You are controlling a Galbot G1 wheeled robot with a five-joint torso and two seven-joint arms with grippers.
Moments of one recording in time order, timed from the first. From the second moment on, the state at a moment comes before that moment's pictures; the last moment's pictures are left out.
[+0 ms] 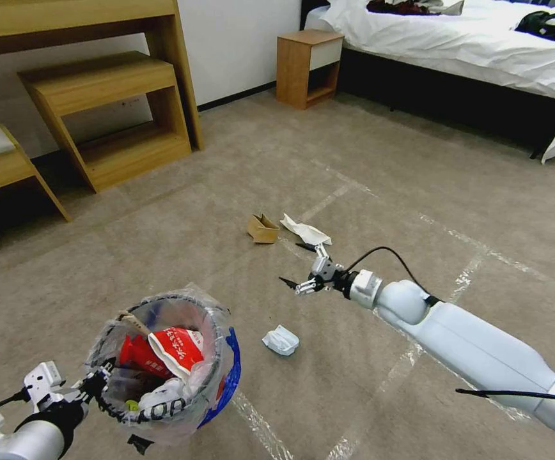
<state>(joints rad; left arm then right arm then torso) 1.84 -1.44 -1.02 -2.50 -1.25 0.69 -0.51 -0.43 0.85 -0.51 1.42 0.31 0.17 -0.43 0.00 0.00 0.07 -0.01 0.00</state>
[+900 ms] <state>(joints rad) 1.82 -1.44 -1.02 -2.47 -1.24 0.69 -0.51 -0.33 0.98 -0.71 1.29 0.16 -0.31 -0.61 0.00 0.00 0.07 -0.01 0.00</state>
